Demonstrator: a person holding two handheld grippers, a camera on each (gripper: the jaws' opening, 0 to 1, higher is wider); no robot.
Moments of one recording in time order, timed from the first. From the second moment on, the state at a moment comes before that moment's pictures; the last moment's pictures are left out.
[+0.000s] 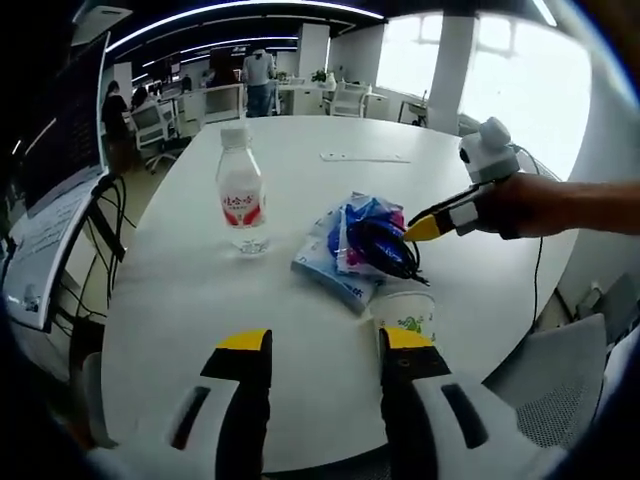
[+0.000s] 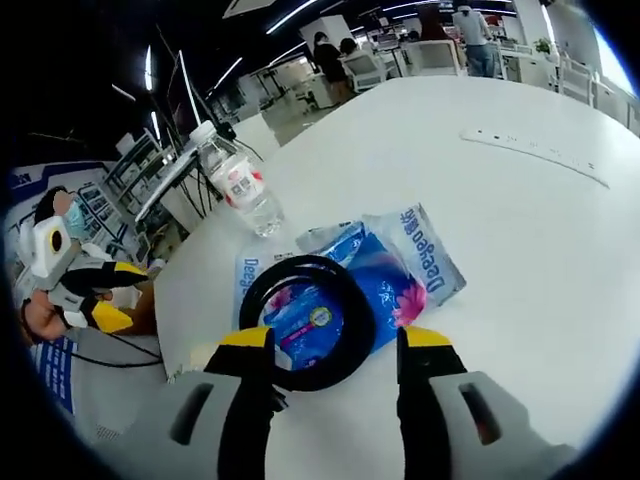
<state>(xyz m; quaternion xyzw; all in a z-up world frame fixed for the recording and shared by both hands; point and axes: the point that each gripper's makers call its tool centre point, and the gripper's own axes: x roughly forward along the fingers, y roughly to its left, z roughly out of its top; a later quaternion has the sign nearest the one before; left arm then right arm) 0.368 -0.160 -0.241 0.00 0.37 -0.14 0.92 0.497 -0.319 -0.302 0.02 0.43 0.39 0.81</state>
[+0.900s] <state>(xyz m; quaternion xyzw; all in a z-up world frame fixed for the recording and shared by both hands) 0.357 -0.149 -0.240 -0.01 0.37 -0.13 0.92 0.512 -0.320 -0.330 -0.10 0.43 0.38 0.81</state>
